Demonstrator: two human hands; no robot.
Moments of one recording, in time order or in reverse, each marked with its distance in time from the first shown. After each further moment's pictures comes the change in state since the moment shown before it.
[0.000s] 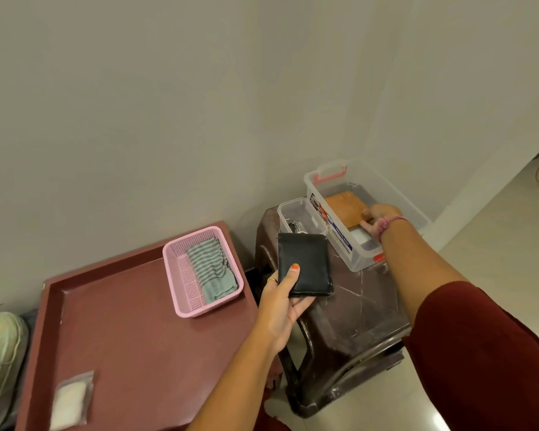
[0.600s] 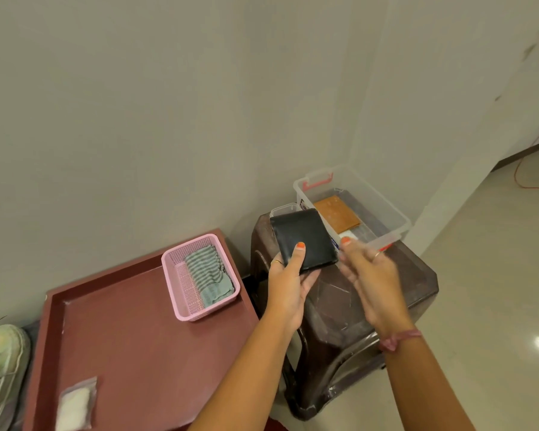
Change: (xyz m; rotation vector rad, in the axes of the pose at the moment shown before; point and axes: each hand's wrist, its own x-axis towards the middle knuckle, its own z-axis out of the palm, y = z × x) left_hand -0.016 0.007 0.046 -0.006 -0.038 0.172; right_hand -0.157 0.051 -0.035 -0.196 -0.196 -0.303
